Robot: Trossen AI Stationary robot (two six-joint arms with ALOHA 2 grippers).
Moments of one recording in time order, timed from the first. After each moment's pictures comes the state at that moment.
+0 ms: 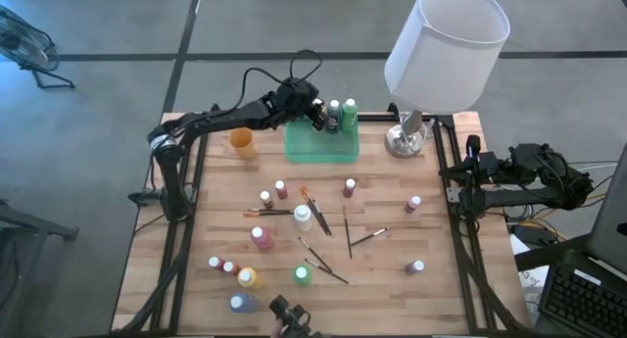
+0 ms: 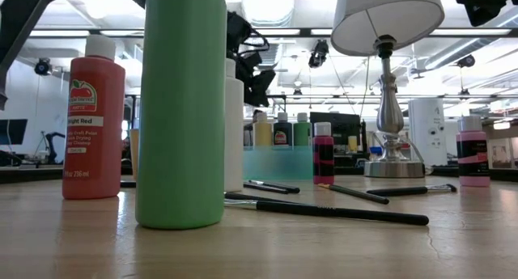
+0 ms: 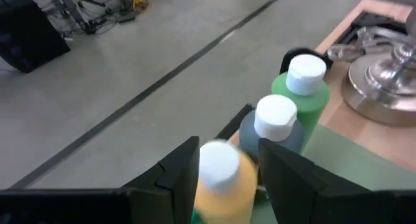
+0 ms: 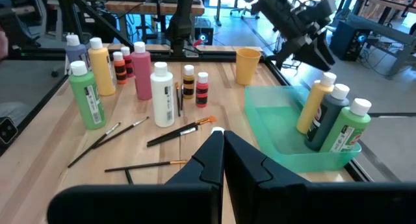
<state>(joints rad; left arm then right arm) 0.54 1.82 1.44 -0.09 -0.25 -0.01 0.04 0.16 0.76 -0.87 0.13 0.01</state>
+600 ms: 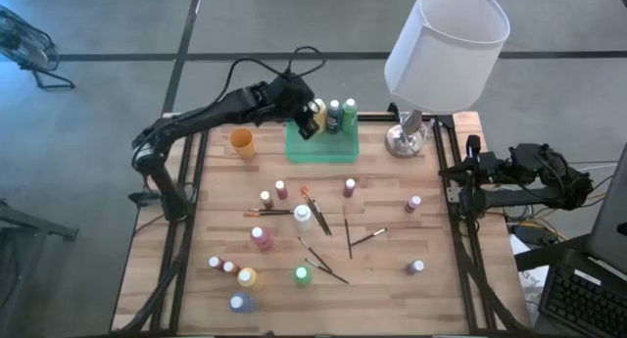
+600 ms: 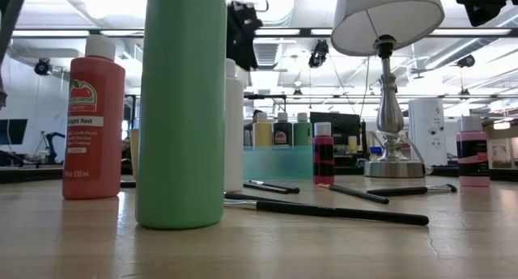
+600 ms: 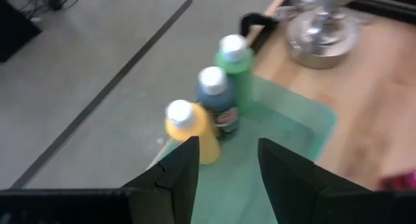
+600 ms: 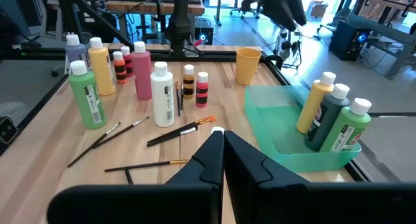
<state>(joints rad) 0.42 1.66 1.68 -0.68 -0.25 0.00 0.04 0.16 0.76 -0.88 0.13 0.01</state>
